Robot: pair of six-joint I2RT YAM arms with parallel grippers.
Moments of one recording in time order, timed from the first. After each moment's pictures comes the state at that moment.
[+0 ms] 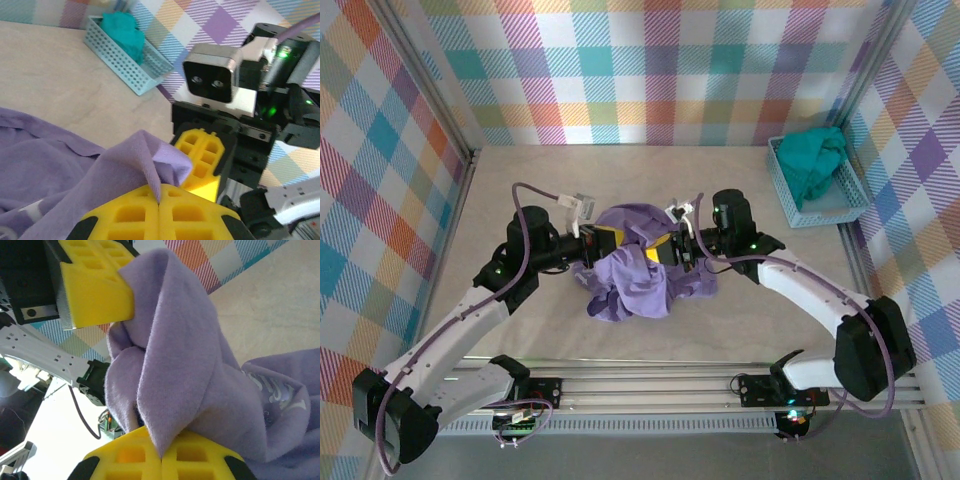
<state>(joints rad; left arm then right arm) -0.51 1.00 0.83 -0.11 0.53 -0.47 0.54 1.33 0.89 0.01 -1.02 0.23</state>
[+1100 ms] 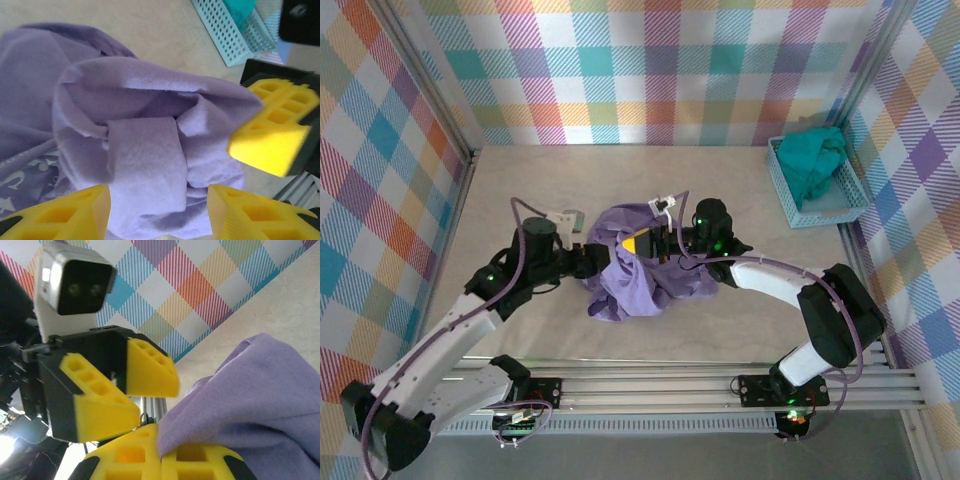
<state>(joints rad) -0.57 0.97 0.87 -0.48 0.23 -0.53 0.64 1.54 0.83 0.62 -0.92 0.68</state>
